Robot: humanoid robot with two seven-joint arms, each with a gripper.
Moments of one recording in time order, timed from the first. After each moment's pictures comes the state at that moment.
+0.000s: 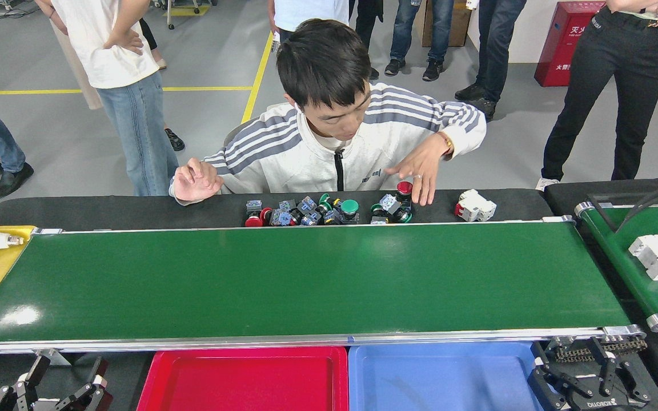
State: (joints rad) left arm 0.20 0.02 0.59 -1.60 -1.46 -0.65 0.06; right arm 0.23 -0.09 -0.29 -1.64 1.29 -0.33 0.01
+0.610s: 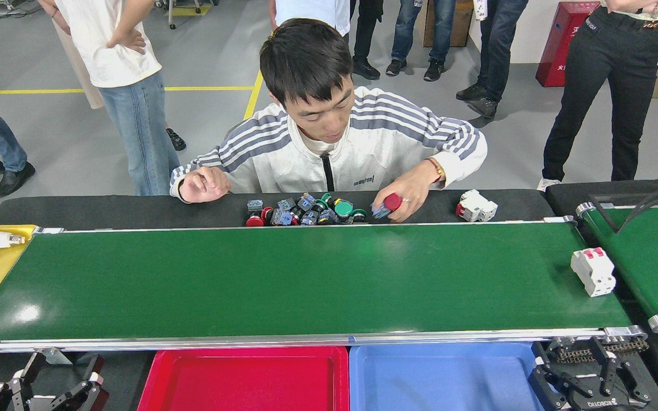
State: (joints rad) left arm 0.19 0.05 0.59 -1.60 -1.46 -0.65 0.08; right arm 0.21 -0.09 -0.29 -1.62 1.30 -0.29 0.01
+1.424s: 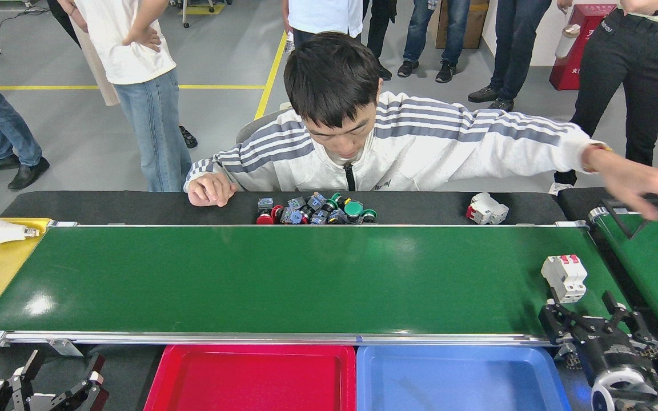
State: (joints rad) left arm 0.19 0.05 0.56 -1.60 -1.46 -0.66 0.08; right arm -0.16 -0.18 -0.17 -1.24 1.32 -0.14 0.02
